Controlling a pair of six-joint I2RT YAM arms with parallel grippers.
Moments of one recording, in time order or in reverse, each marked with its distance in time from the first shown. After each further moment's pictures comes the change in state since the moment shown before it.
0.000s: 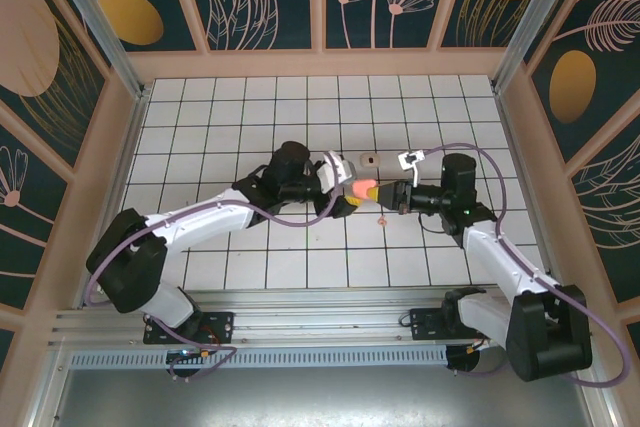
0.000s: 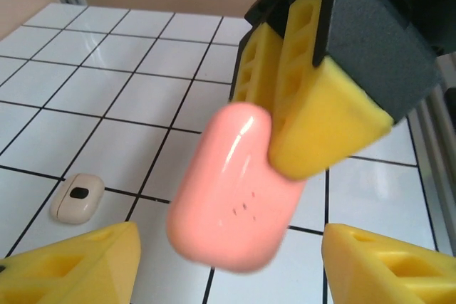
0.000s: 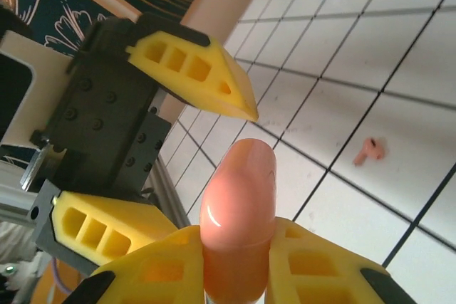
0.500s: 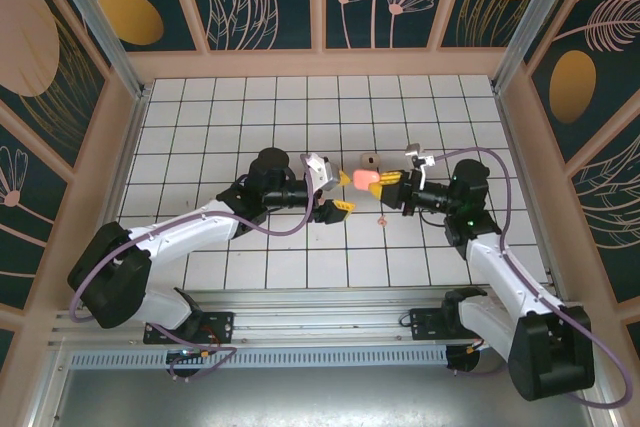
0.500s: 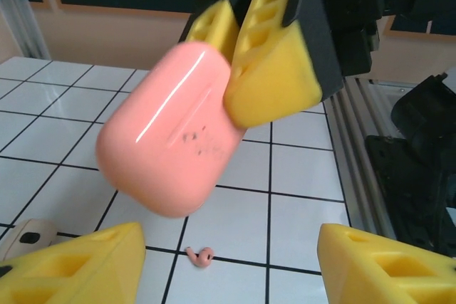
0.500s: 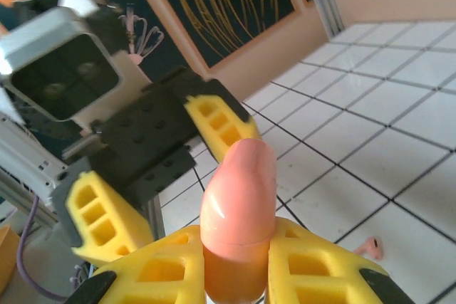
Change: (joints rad) left arm 0.029 -0.097 -0.119 0.177 0.178 -0.112; right arm -0.002 -0.109 -0.050 0.273 -0.062 -0.084
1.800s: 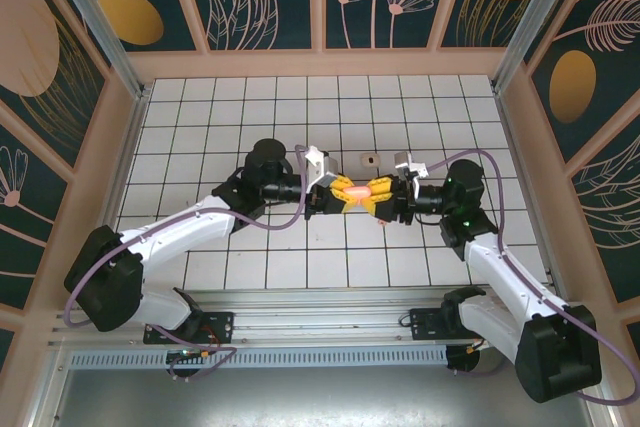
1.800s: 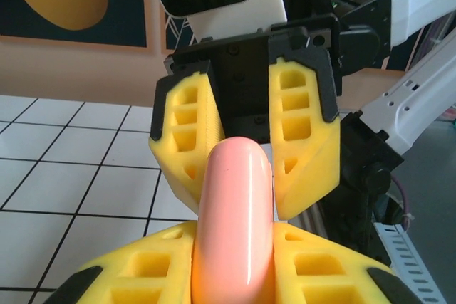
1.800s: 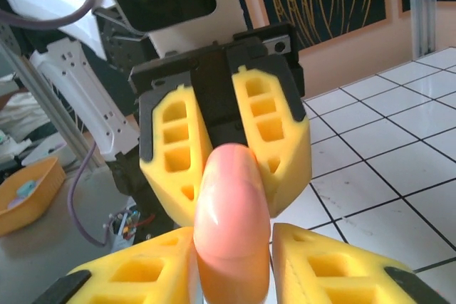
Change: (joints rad) left arm 0.009 -0.022 0.077 -0.058 0.158 -0.045; right arm 0.085 0.005 0.031 0.008 -0.122 -0.114
